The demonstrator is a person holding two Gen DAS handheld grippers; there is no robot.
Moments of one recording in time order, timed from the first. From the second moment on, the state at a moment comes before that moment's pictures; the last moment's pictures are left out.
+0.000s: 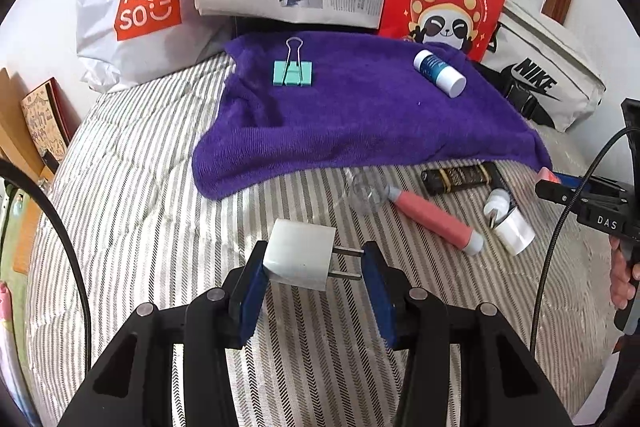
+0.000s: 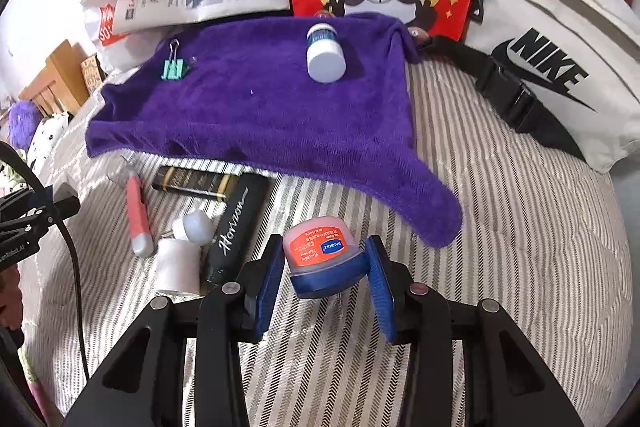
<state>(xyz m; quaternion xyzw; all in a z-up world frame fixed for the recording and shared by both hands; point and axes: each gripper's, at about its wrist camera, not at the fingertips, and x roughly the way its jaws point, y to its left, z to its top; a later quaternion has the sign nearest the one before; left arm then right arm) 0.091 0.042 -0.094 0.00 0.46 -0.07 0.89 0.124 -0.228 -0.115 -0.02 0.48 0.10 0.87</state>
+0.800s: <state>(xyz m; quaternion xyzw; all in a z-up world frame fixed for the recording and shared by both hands) 0.140 0.029 -0.052 0.01 0.43 -0.07 0.90 0.148 -0.235 -0.077 0.01 0.45 0.09 0.89</state>
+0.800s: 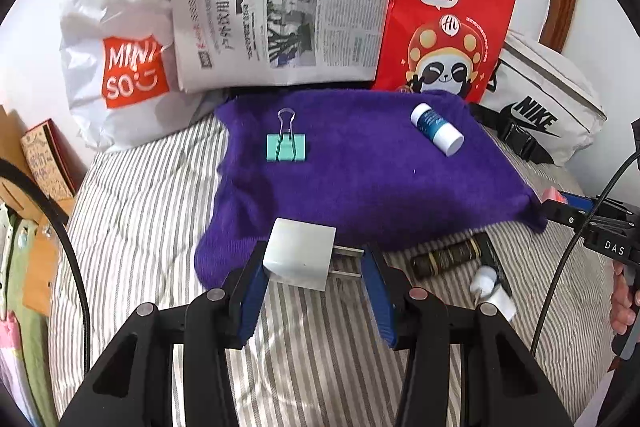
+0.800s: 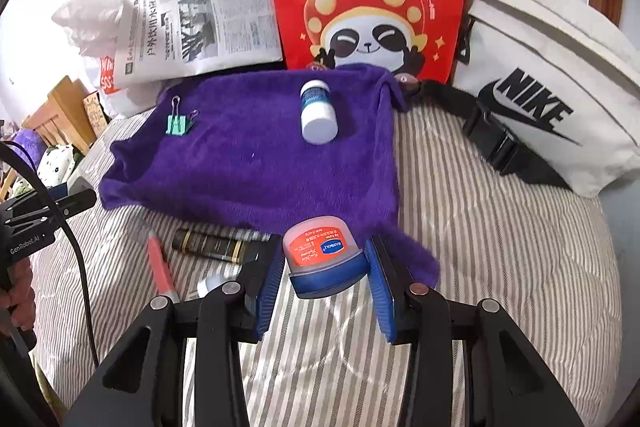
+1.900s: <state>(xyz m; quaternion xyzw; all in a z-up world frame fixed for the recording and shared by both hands) 0.244 0.037 -0.095 -0.01 0.47 -0.08 0.88 0.272 -0.206 -0.131 -0.02 0.49 0.10 0.87</state>
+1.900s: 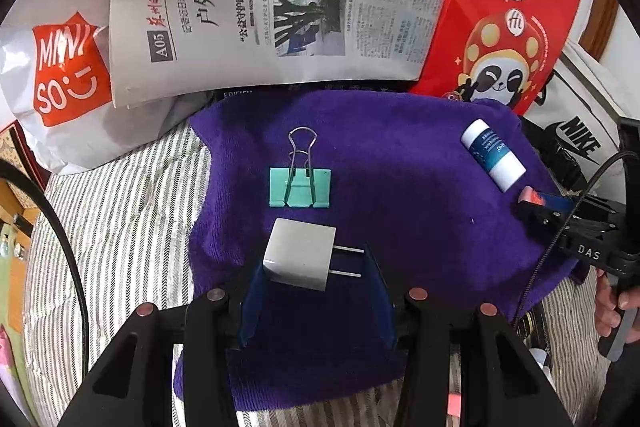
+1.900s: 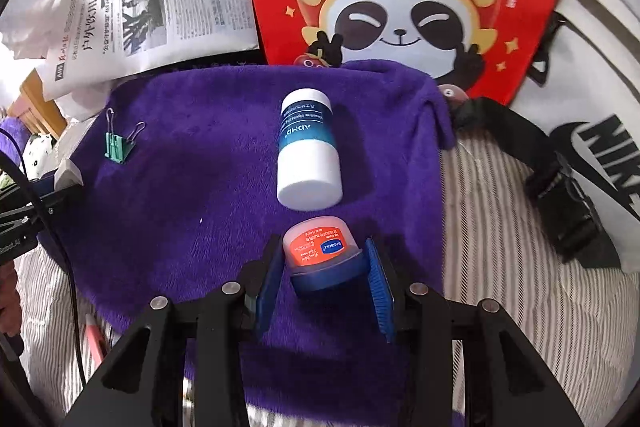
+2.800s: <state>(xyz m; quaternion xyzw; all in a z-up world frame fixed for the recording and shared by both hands) 0.268 0.018 -0.119 0.05 0.48 -0.06 0.87 0.273 -0.200 -0.142 -0.05 0.47 0.12 0.87</state>
